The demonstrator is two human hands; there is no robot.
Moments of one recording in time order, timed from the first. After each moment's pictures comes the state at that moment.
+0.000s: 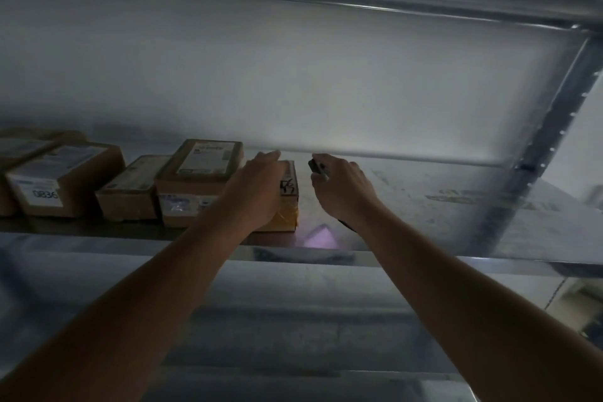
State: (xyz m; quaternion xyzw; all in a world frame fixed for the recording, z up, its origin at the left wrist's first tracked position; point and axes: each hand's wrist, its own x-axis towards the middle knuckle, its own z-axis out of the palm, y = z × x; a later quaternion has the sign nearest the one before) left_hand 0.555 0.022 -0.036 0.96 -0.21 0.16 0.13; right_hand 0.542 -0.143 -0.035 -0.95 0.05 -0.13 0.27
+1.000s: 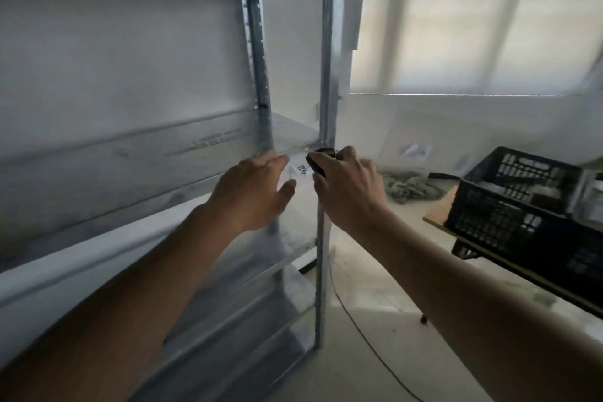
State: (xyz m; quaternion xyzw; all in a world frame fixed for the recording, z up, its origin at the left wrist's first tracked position) left_hand 0.285 -0.307 -0.047 0.83 -0.53 0.12 0.13; right_hand 0.157 -0.427 -0.061 -0.92 0.34 -0.21 0.03
